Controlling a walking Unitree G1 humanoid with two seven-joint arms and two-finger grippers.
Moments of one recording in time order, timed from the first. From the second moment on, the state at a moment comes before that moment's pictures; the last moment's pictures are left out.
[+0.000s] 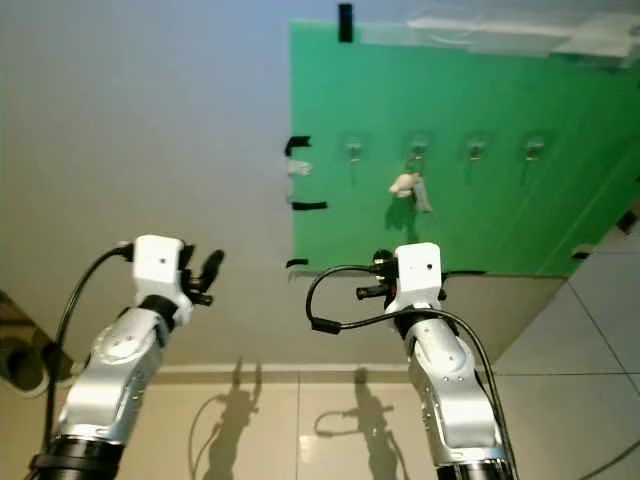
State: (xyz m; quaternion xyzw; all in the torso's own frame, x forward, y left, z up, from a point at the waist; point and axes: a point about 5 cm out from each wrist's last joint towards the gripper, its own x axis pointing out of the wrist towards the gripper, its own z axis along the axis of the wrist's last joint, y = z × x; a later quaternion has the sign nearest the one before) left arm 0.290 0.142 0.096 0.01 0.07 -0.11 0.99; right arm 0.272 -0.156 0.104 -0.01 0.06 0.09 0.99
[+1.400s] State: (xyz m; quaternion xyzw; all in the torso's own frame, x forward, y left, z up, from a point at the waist) left arm 0.211 0.196 0.063 0.01 0.09 -0.08 0.99; right arm 0.194 -0.162 0.063 -0.05 0.10 0.08 0.99
